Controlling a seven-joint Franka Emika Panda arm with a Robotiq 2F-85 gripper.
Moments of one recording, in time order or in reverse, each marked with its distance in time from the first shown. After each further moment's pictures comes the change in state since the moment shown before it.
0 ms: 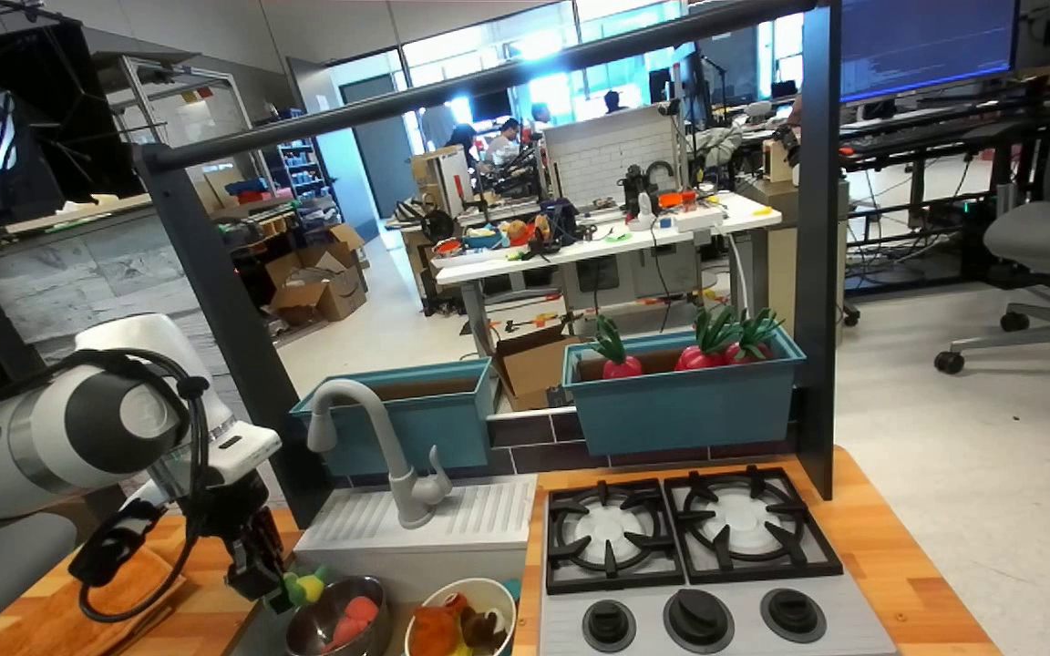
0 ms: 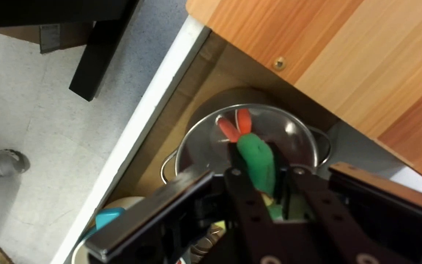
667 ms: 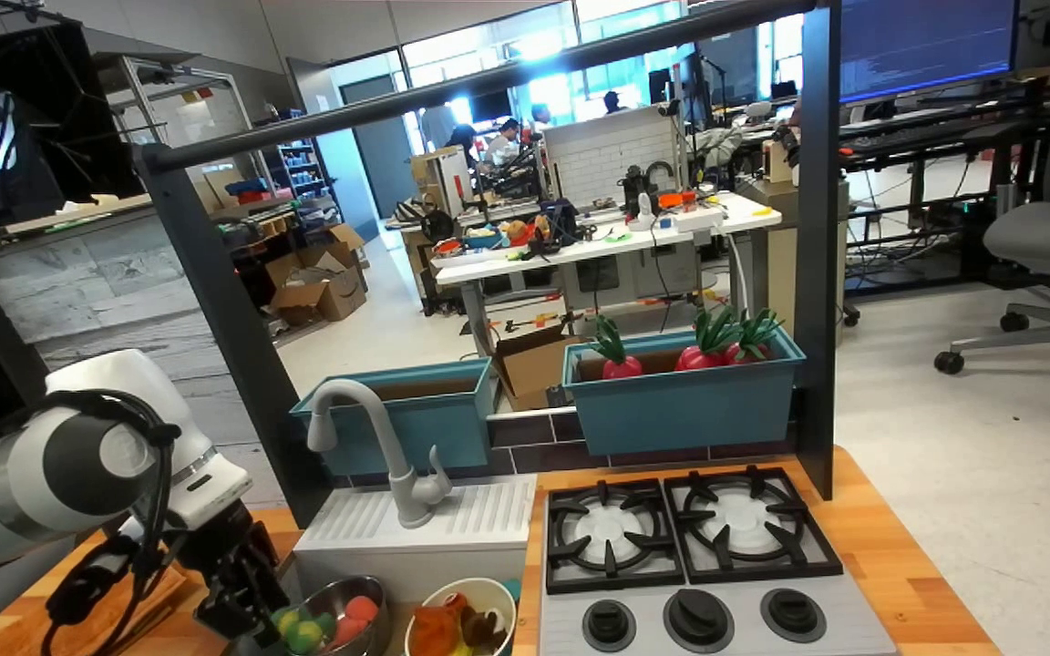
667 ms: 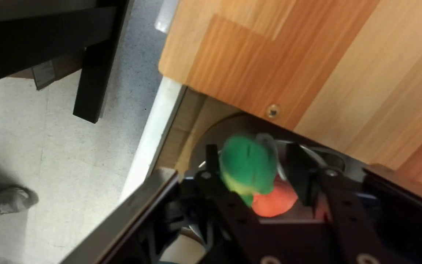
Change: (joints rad) arm 0.070 0.054 -0.022 -0.009 -0.001 0.077 0.236
